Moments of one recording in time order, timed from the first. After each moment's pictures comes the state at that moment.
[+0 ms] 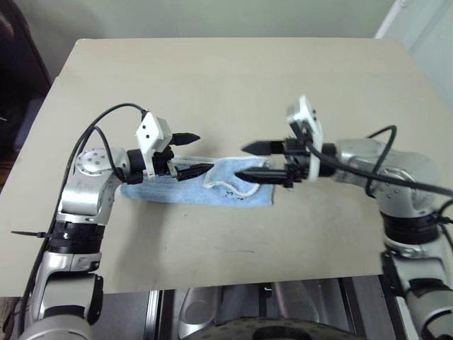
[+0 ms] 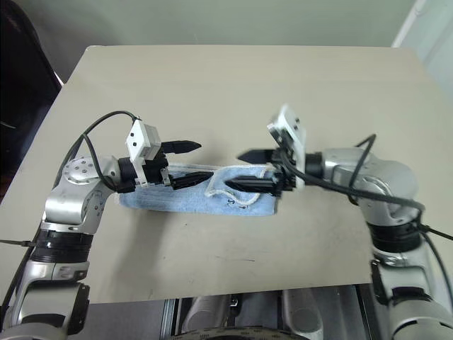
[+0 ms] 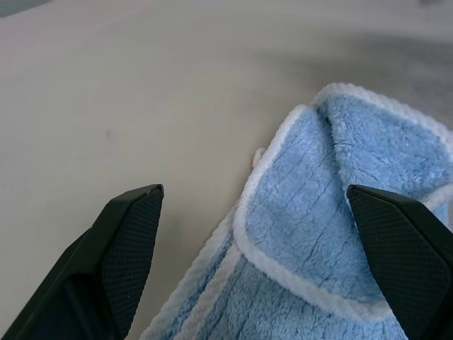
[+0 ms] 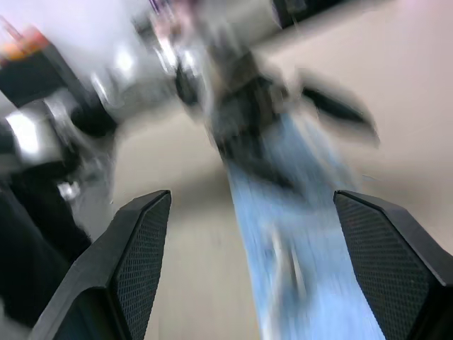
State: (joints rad) left arm -0.46 0.68 0.00 0.06 -0.39 0.34 -1.09; right arm -0.61 -0.59 0.09 -0.36 0.82 1.10 0.82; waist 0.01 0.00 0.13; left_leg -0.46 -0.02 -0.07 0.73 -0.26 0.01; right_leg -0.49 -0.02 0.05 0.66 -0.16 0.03
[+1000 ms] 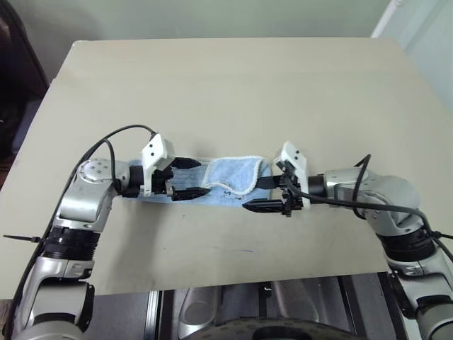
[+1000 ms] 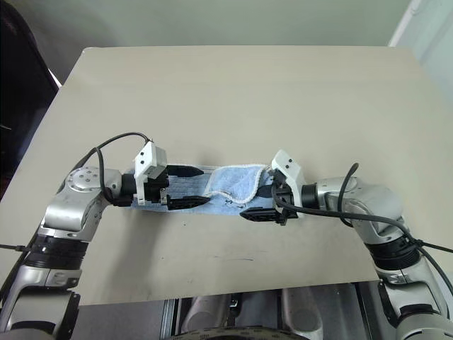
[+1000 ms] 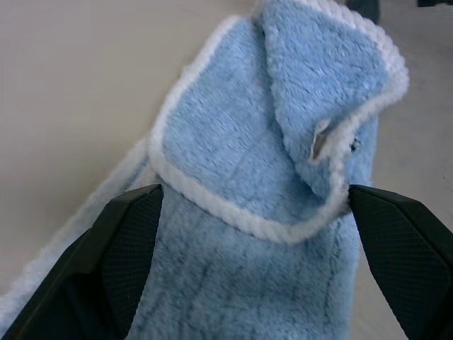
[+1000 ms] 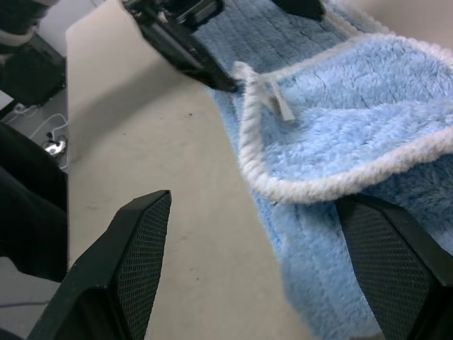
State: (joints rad) left arm -0.41 0.74 -0.06 0.08 -0.37 0.39 -1.22; right arm -0.52 -0.56 0.26 -0.33 0.67 1.07 0.79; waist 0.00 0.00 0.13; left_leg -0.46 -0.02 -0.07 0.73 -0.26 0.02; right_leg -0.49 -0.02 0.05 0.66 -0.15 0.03
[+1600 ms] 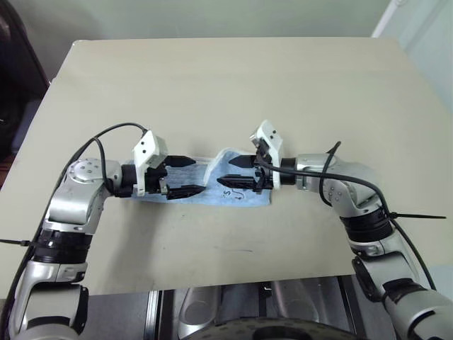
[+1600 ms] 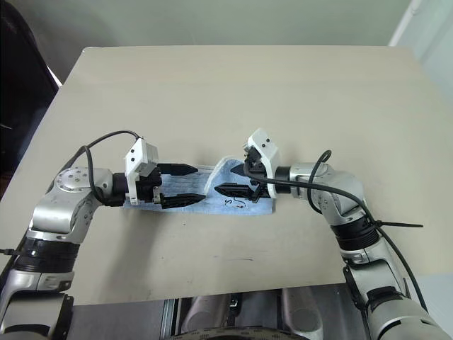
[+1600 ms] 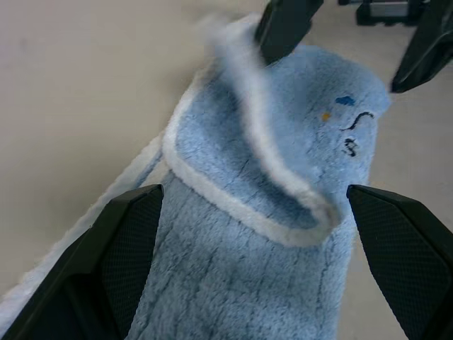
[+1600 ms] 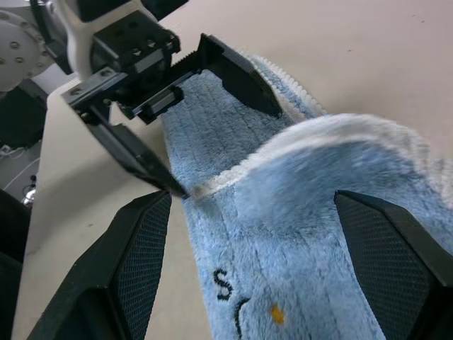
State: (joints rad) left arm -0.38 0.77 -0.01 0.03 -0.41 0.45 -1.21; right arm -0.64 -0.33 0.26 -0.13 0.56 0.96 0.72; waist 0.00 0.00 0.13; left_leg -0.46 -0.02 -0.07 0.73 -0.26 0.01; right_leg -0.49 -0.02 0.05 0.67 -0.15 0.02
